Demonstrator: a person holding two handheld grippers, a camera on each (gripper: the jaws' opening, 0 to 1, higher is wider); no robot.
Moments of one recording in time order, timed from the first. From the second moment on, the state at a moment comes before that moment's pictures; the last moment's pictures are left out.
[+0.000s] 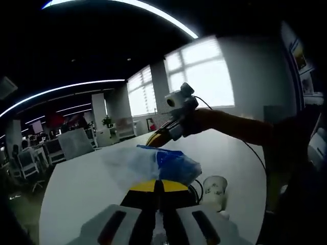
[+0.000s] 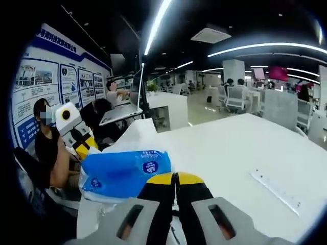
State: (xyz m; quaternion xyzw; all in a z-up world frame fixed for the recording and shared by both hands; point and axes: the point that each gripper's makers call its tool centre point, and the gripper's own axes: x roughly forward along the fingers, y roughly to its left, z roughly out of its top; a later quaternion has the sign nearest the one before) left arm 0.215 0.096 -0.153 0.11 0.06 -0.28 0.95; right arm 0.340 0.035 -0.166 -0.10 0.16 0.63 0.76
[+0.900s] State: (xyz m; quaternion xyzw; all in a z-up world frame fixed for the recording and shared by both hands) left arm 0.271 -0.006 -0.151 0.14 0.07 -0.34 0.93; right arm 0.343 -0.119 -0.147 -0.06 0.14 0.53 0.84
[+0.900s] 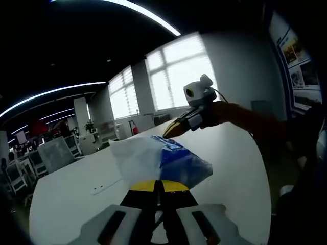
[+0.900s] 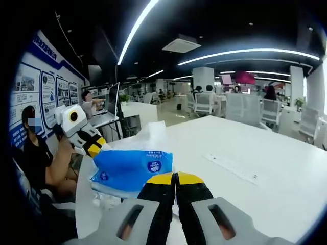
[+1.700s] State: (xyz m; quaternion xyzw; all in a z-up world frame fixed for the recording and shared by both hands) left arm 0.316 -0.118 -0.151 0.15 0.07 -0.41 0.90; right arm 0.334 -0.257 -0.134 -0.01 0.11 0.44 0.89
